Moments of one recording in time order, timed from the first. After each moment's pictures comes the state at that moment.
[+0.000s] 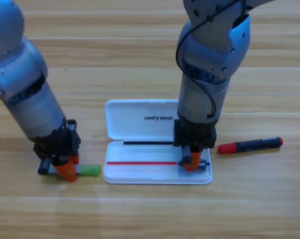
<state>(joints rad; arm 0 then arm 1) -0.61 1.95 -1.07 0.56 -0.07 0.93 0.93 2.28 -1.87 1.08 0.03 -0.66</state>
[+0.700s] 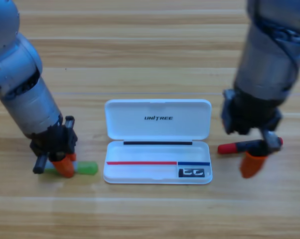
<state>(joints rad) -0.57 1.95 -1.09 0.59 -0.09 0.97 0.92 1.99 -1.71 1.22 0.00 -0.79</state>
